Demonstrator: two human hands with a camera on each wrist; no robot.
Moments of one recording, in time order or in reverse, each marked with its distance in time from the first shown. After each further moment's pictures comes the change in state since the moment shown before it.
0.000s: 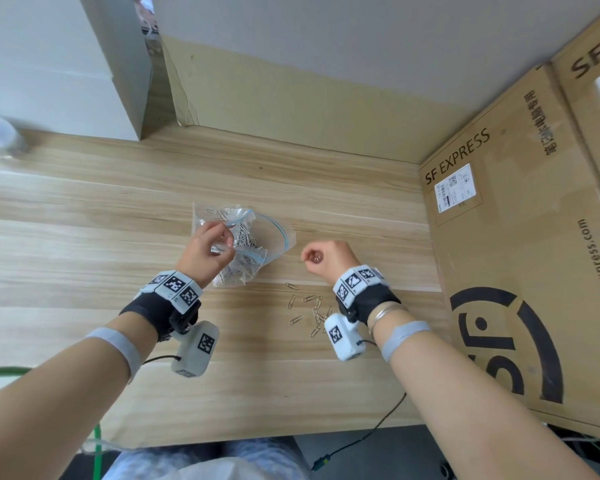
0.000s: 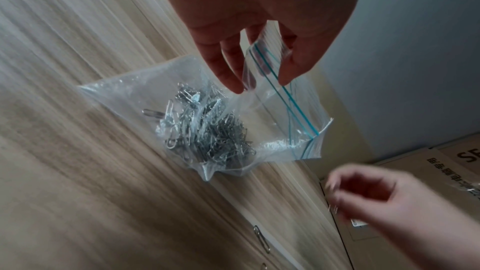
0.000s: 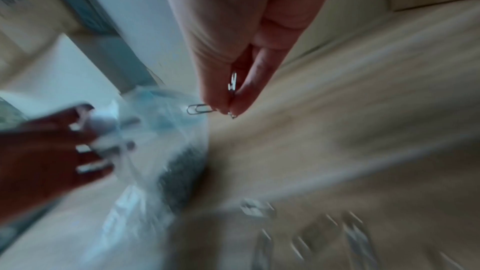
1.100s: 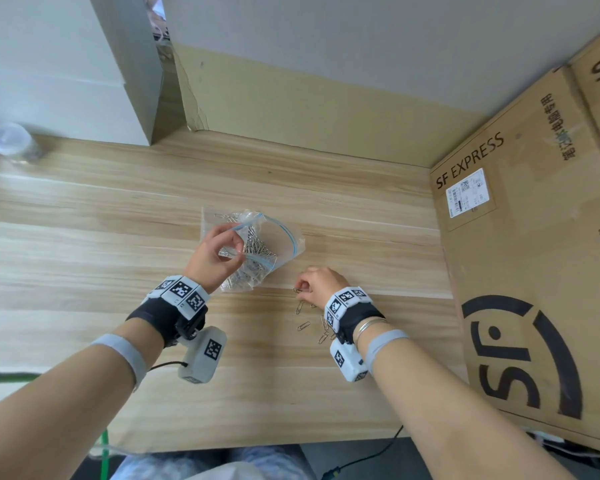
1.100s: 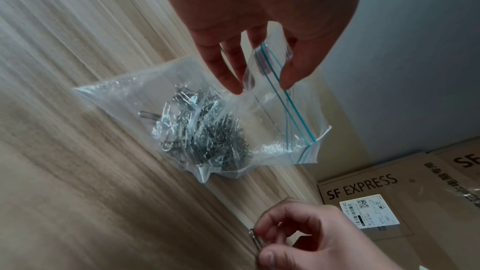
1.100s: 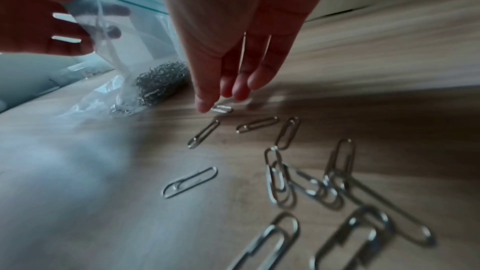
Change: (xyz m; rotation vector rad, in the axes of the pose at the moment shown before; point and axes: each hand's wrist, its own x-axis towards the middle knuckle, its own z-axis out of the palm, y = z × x) left_hand -0.001 0.002 -0.001 -0.072 -0.008 -0.004; right_hand 0.011 0.015 0.049 -0.277 -0.272 -0.002
